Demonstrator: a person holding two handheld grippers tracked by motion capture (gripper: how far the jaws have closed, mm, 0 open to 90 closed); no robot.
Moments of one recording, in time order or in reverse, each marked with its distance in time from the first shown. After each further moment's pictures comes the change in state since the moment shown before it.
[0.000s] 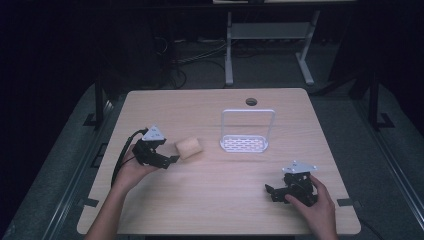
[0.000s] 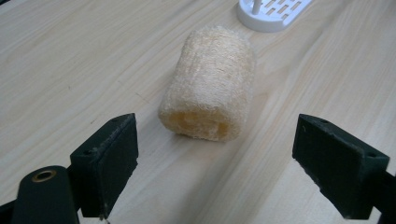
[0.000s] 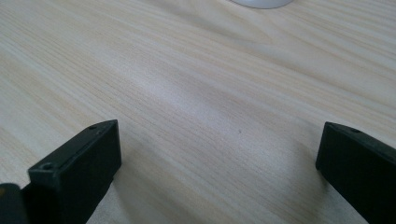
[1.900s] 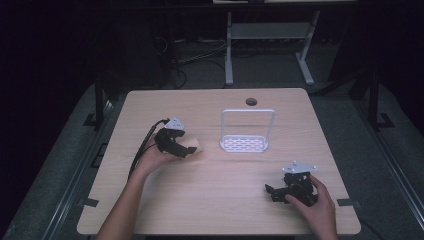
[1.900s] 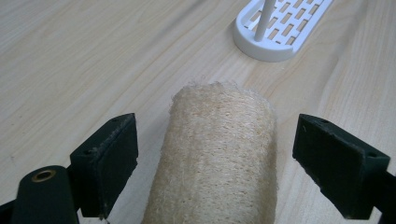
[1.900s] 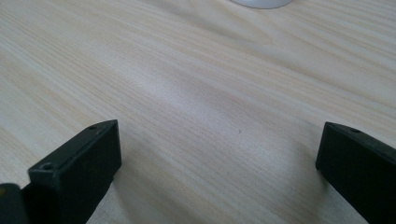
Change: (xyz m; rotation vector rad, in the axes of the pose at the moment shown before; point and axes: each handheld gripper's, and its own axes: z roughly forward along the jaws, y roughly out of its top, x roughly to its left) left arm 0.011 0.031 0.063 0.003 -0.095 0.028; right arm 0.000 0.000 0.000 0.000 0.000 0.001
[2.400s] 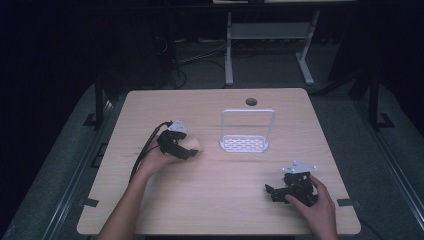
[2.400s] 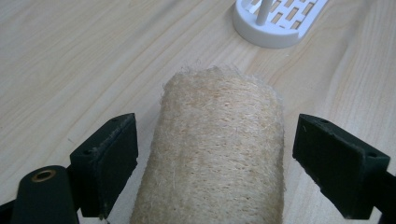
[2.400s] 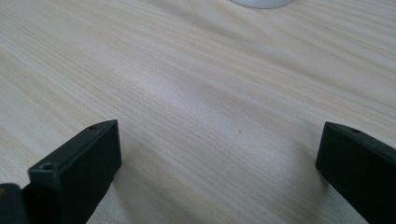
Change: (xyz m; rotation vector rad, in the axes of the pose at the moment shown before) left arm -0.002 -0.005 0.013 0.034 -0.007 0.003; right arm 0.000 0.000 0.000 0.000 0.000 0.000
